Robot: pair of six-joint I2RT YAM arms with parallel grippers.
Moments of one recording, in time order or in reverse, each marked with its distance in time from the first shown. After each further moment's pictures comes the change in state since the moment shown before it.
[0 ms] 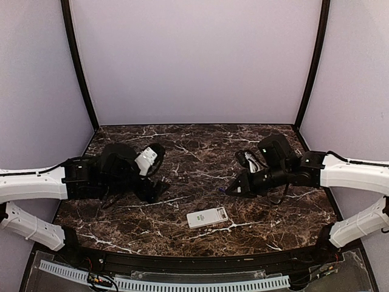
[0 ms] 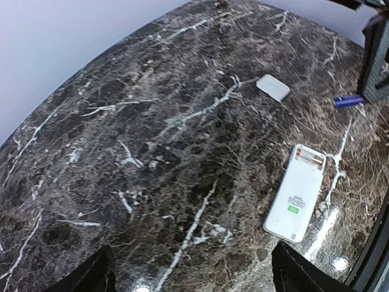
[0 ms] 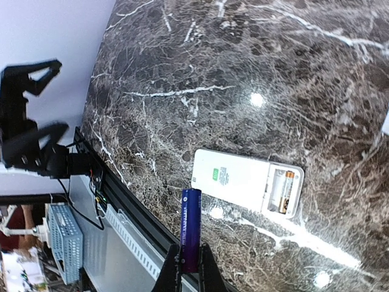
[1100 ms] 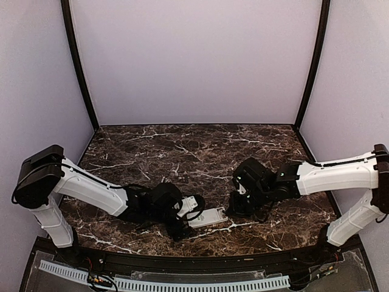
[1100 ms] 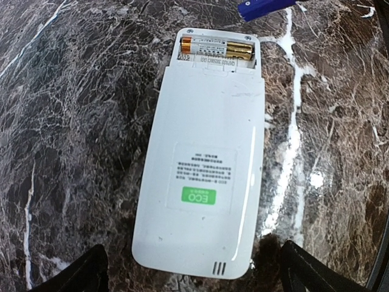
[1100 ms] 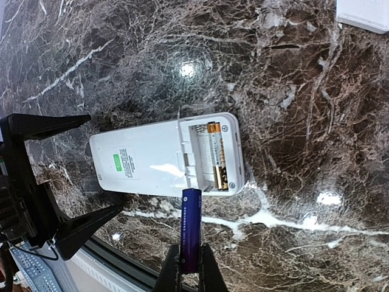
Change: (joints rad) left arm -0.139 0.586 -0.042 0.351 0.263 0.107; right arm 0.158 0.190 -0.006 -0.104 0.257 0.283
